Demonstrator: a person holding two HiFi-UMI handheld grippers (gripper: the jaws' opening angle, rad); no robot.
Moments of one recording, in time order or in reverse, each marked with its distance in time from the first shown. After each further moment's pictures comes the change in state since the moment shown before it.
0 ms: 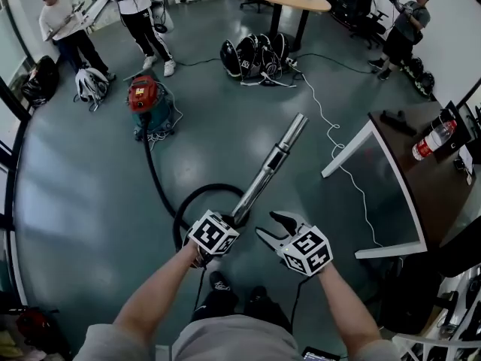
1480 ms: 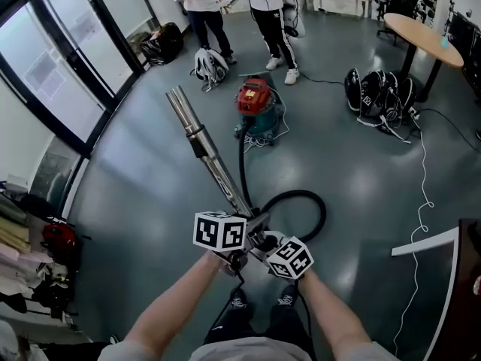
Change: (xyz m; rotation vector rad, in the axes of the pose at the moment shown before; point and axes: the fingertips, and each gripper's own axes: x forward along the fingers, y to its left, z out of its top) left arm -0.095 0.172 0.114 -0.776 -0.501 0.436; right arm 0.193 0.011 0.044 -0.171 0.026 0.770
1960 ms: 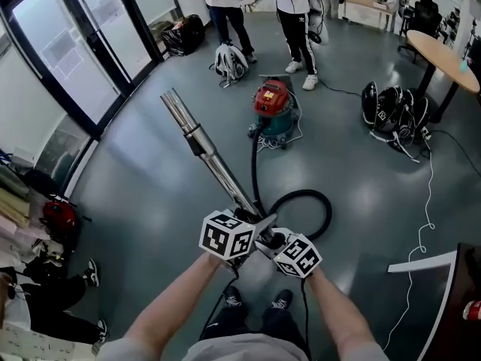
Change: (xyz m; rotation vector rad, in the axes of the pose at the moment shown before) left arm -0.021 0.006 0.022 0.197 -0.117 0.068; right arm -0.005 -0.003 0.017 -0.147 0.098 0.043
